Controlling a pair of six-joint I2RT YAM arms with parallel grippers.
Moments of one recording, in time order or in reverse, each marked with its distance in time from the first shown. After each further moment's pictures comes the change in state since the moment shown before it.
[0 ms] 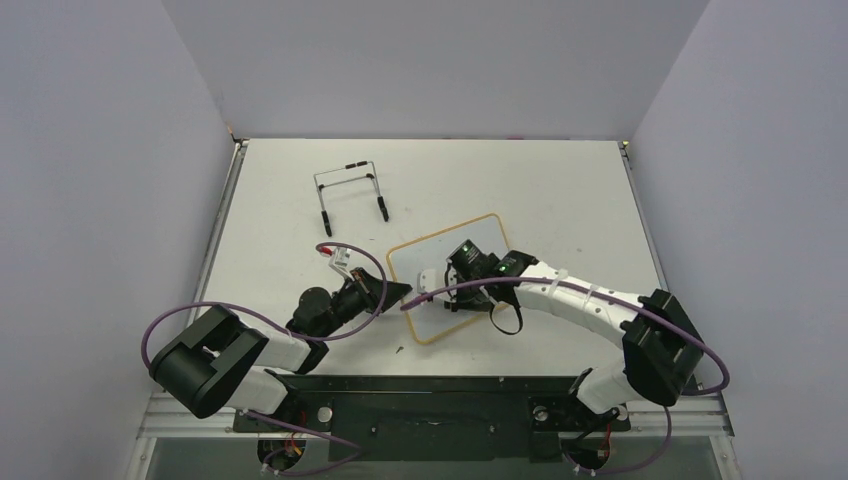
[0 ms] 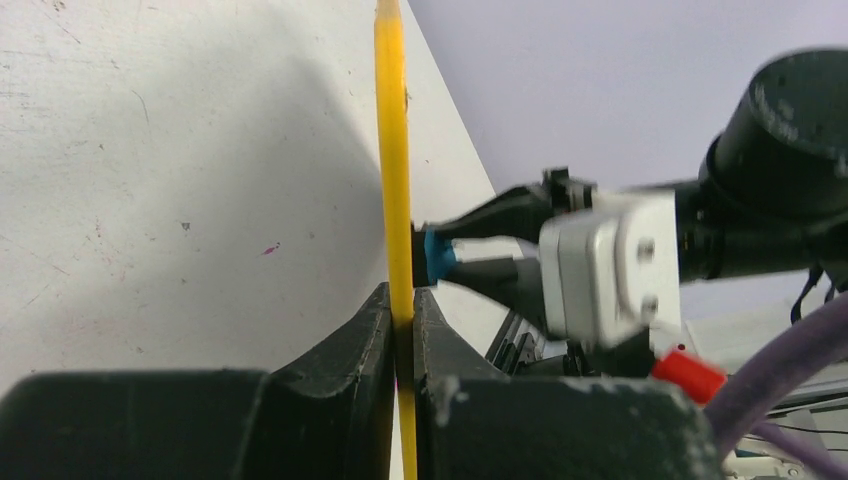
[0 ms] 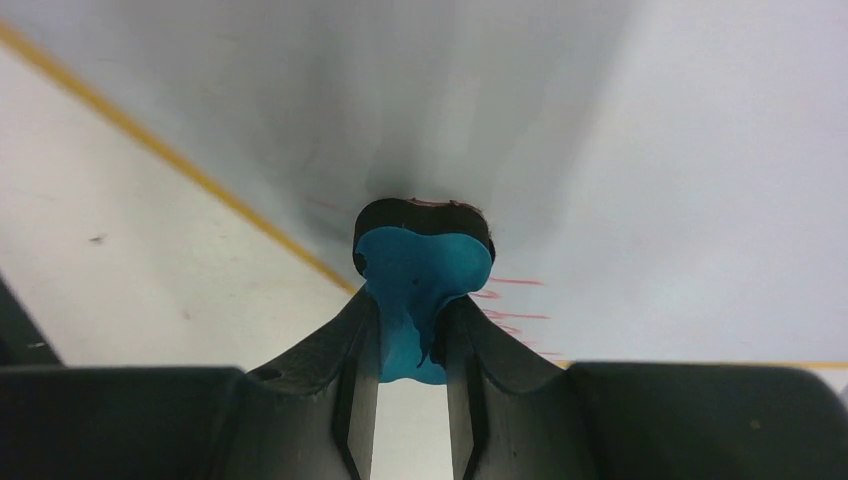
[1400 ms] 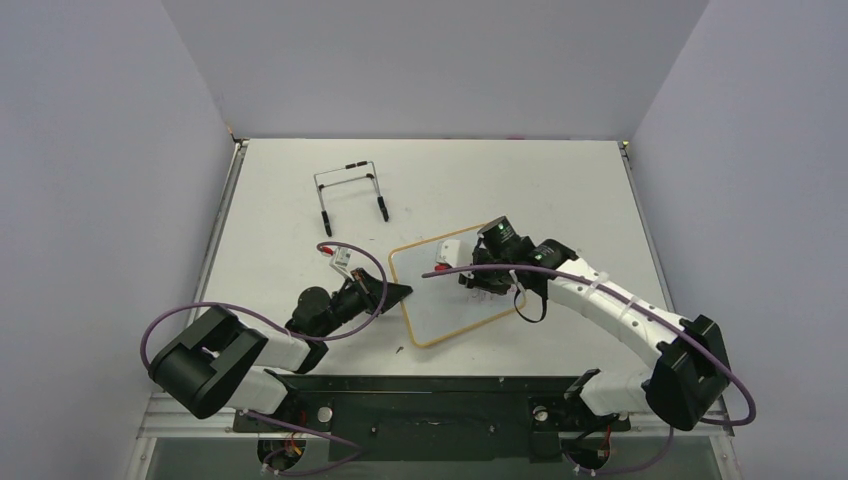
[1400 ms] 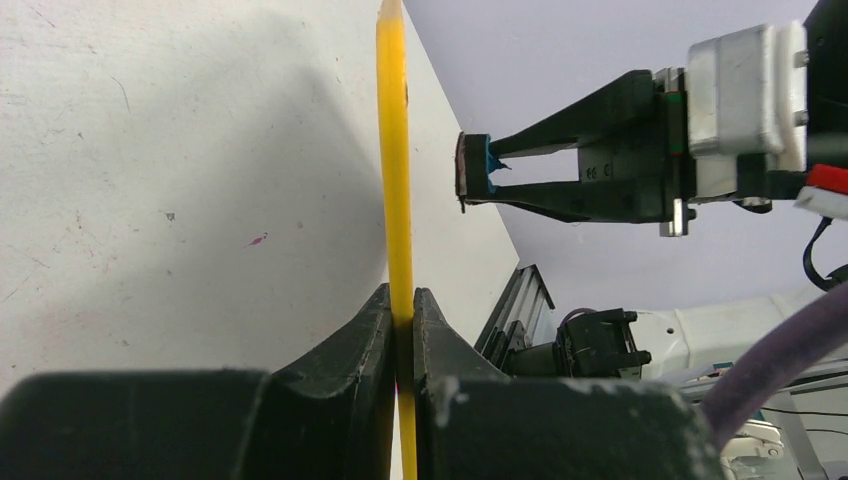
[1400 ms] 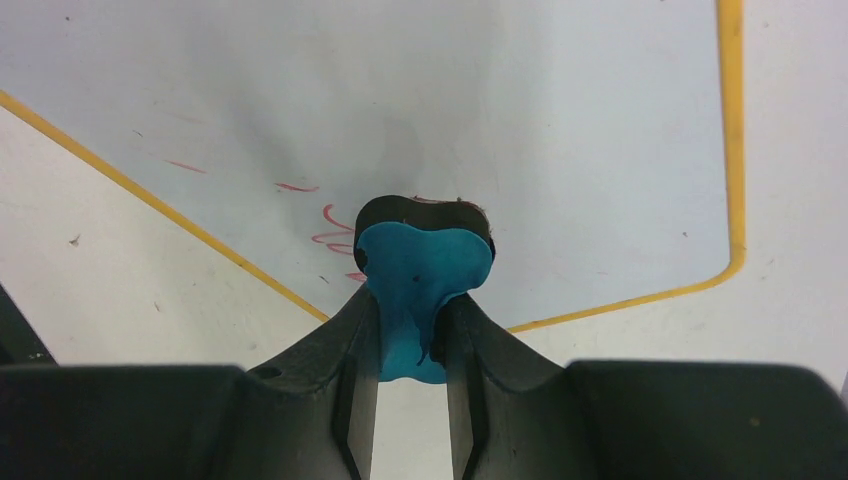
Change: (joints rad) left arm 0.013 -0.002 0.000 0.000 0.042 -0.015; right arm -0.179 -0.127 0.042 0.002 -0.099 0.014
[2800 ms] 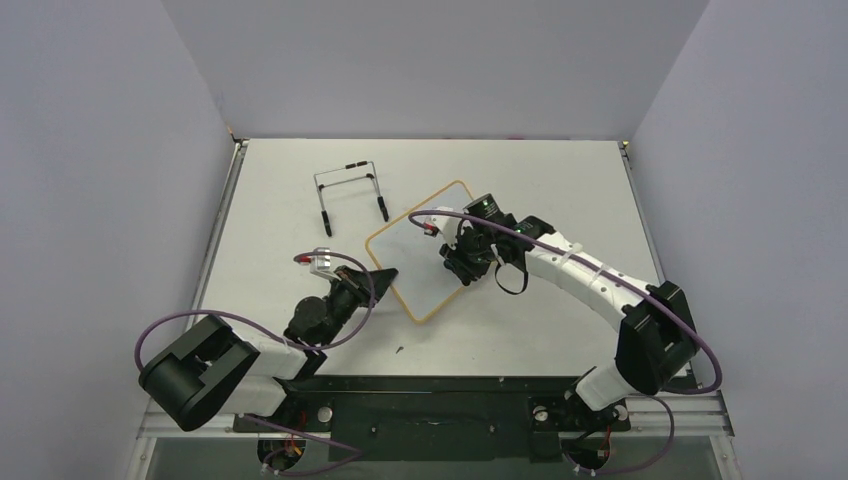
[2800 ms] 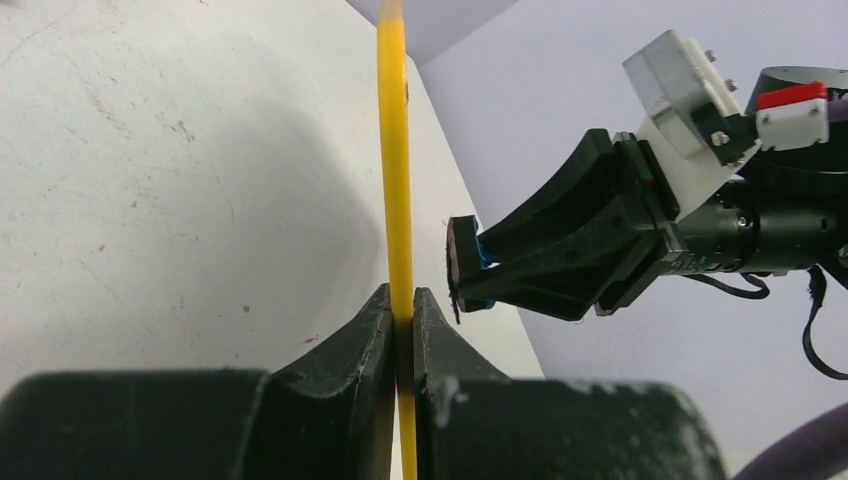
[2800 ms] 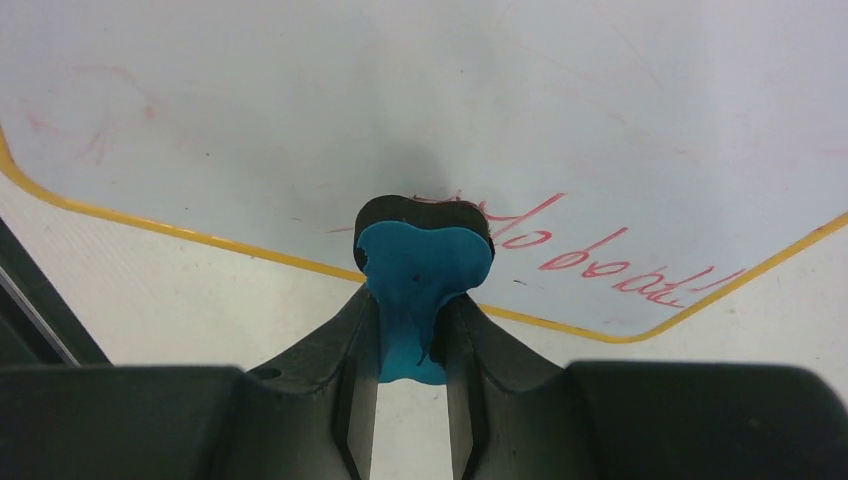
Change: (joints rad) left arm -0.063 -0.068 -0.043 0.047 -0.381 0.013; right arm -0.034 0.174 0.163 0.062 -0.163 0.296
